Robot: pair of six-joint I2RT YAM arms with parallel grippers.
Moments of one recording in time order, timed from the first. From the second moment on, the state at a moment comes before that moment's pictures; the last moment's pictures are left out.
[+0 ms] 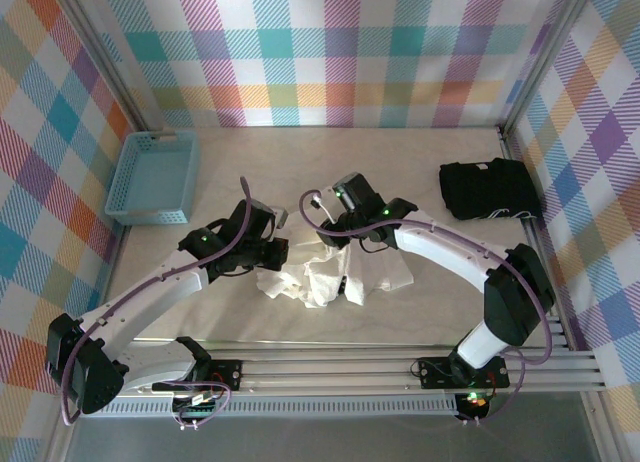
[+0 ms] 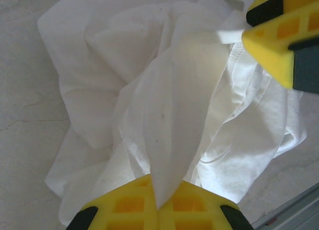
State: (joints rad) left arm -0.65 1.16 0.96 -0.74 0.06 -0.39; right arm 0.77 1.58 1.23 -0.50 -0.14 -0.03
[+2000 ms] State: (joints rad) left arm -0.78 1.19 0.56 -0.10 -0.12 0.25; right arm 0.52 1.64 1.37 -0.63 -0.42 0.17
